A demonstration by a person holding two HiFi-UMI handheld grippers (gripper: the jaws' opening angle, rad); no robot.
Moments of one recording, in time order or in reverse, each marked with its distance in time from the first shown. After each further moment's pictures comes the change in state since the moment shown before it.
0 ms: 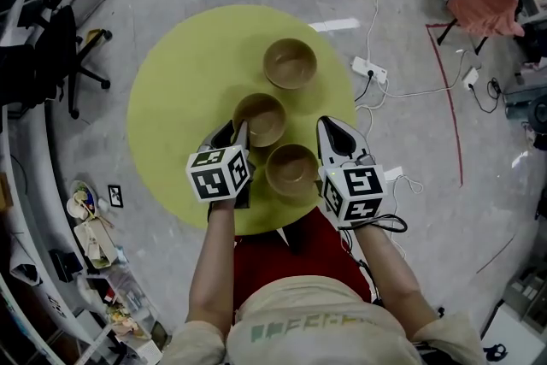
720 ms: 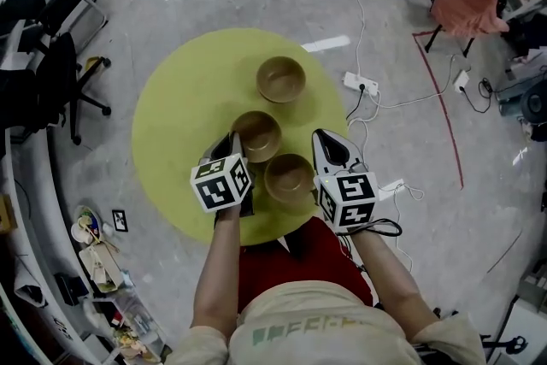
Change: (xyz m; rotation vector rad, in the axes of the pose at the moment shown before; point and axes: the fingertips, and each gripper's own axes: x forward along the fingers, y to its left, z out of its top) left arm -0.017 0.000 0.015 -0.006 -0.061 0.059; right arm -0.021 0.007 0.003 0.000 -0.021 -0.042
